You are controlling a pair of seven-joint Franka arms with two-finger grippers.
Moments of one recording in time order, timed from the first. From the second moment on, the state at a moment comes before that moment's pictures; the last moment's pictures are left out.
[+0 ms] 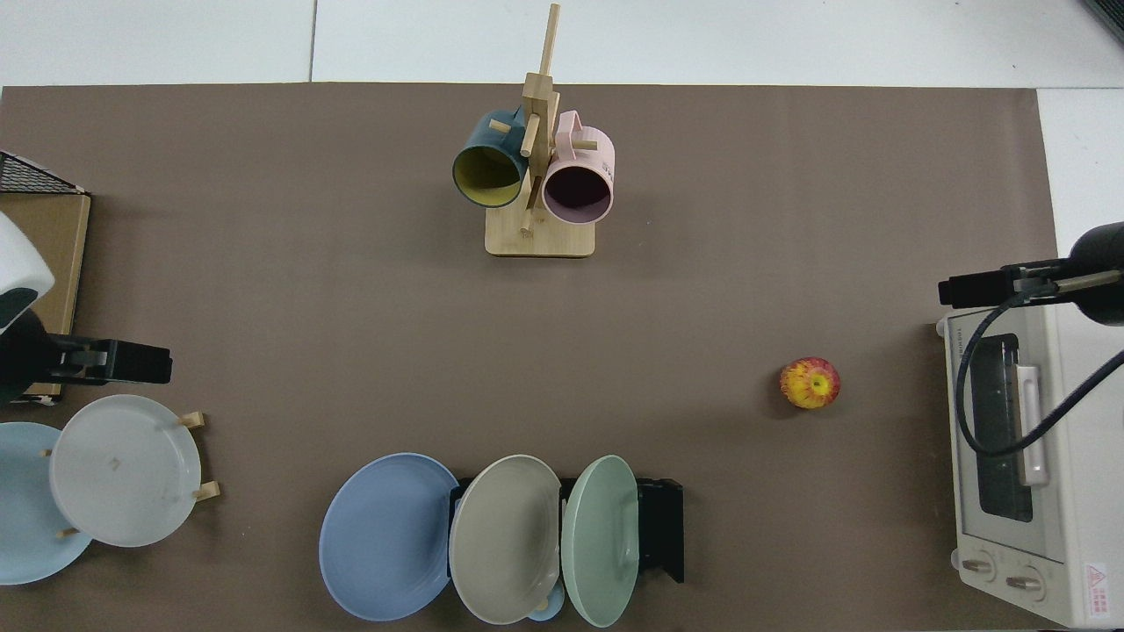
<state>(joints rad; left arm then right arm) -0.07 -0.17 0.00 -1.73 0.01 1.56 0.03 -0.02 -0.09 -0.01 -1.76 0.07 1.79 -0.12</state>
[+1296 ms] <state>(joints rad) -0.06 -0.17 0.00 -1.73 0.01 1.57 0.00 -0.02 -0.09 -0.01 -1.76 0.07 1.79 -0.12</state>
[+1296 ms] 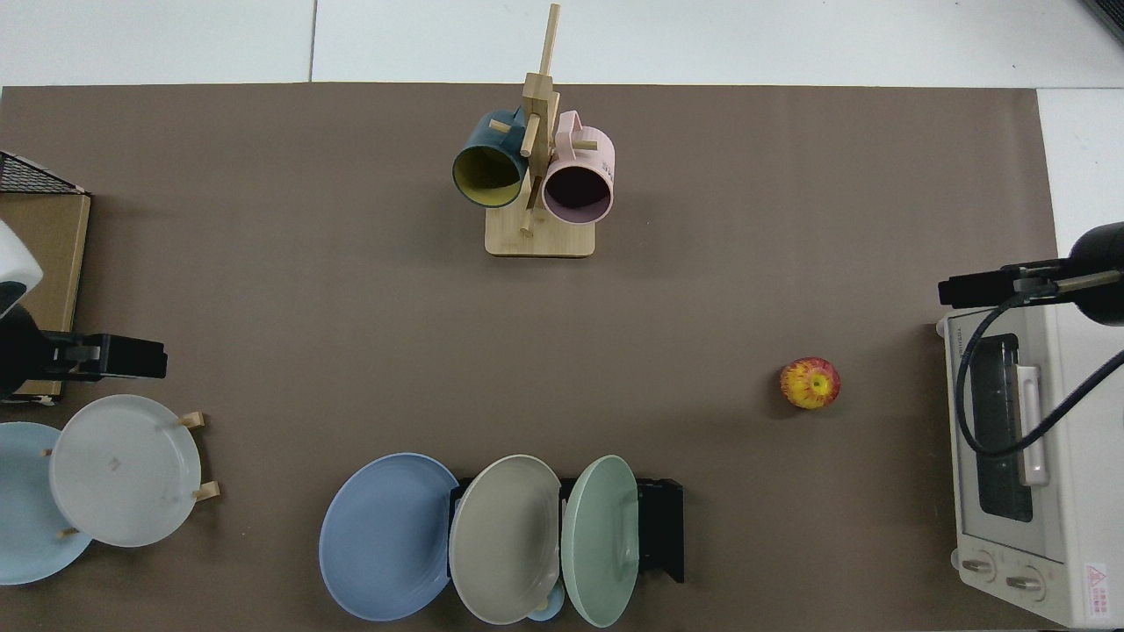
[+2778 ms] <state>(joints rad) 0.00 -0.35 -0.35 -2.02 0.17 1.60 -0.33 0.01 -0.08 0.00 -1.89 0.06 1.88 -0.11</state>
